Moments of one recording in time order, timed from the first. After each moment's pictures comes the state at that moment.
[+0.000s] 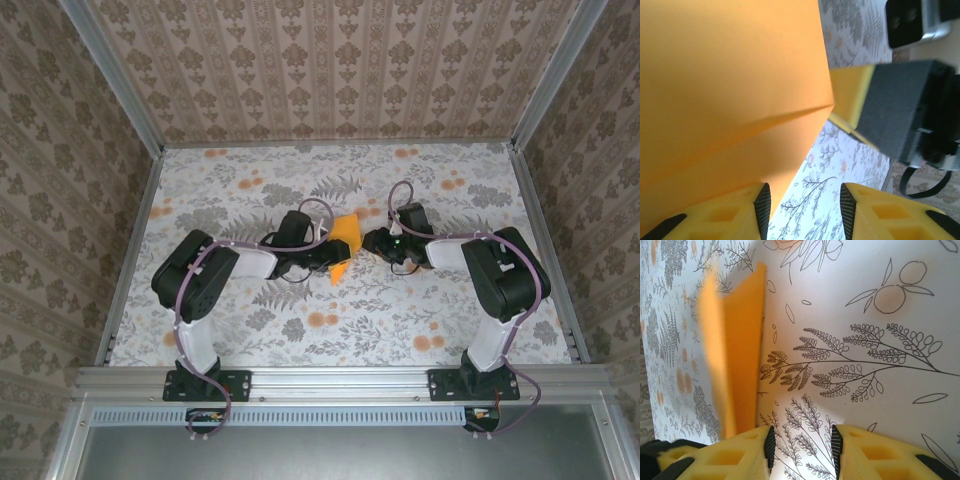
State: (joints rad) left arm -0.66 1.86 0.85 0.37 0.65 -0.92; right arm 0.31 1.80 0.80 0.17 -0.44 0.77
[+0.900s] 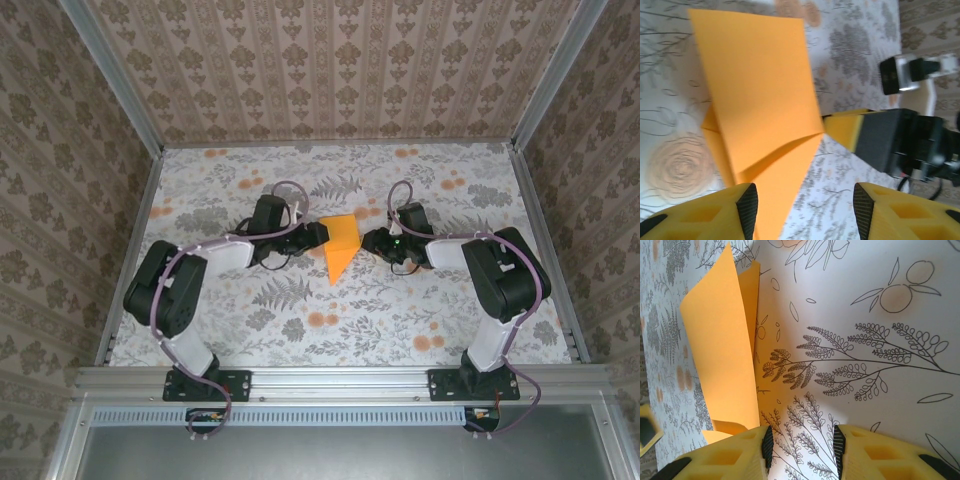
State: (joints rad) left arm -0.51 1.72 0.88 0.11 0.60 -0.74; right arm 0.31 1.80 0.80 0.17 -0.45 0.76
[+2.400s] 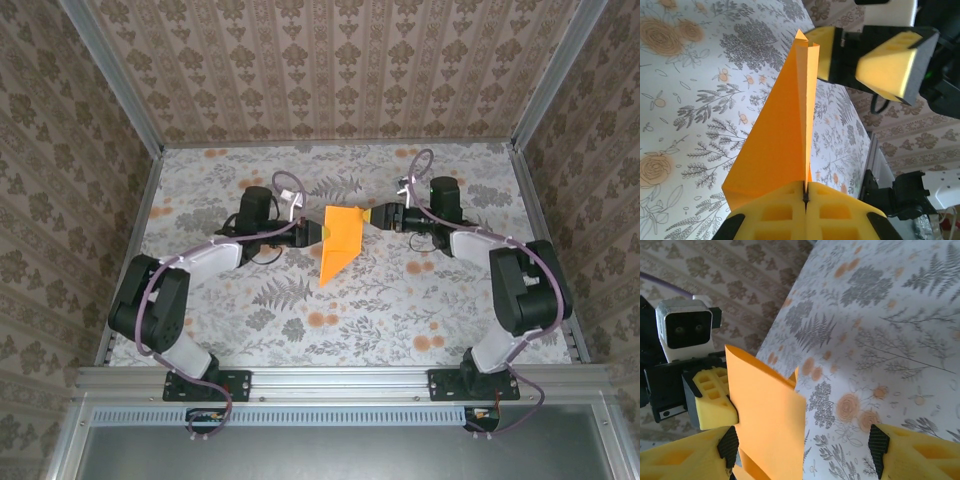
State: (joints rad) left arm -0.48 1.58 0.86 0.18 0.91 -0.53; right arm 0.15 1.68 0.86 0.36 -0.99 0.50
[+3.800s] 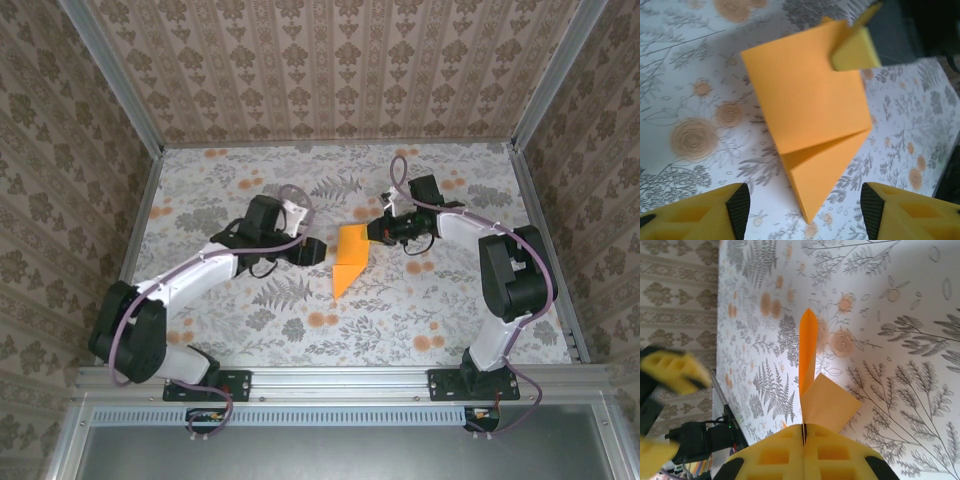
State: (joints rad) left arm -0.63 1.40 0.90 -0.28 0.48 -0.24; right arm 0.21 1.78 1.10 -0.35 -0.87 0.38
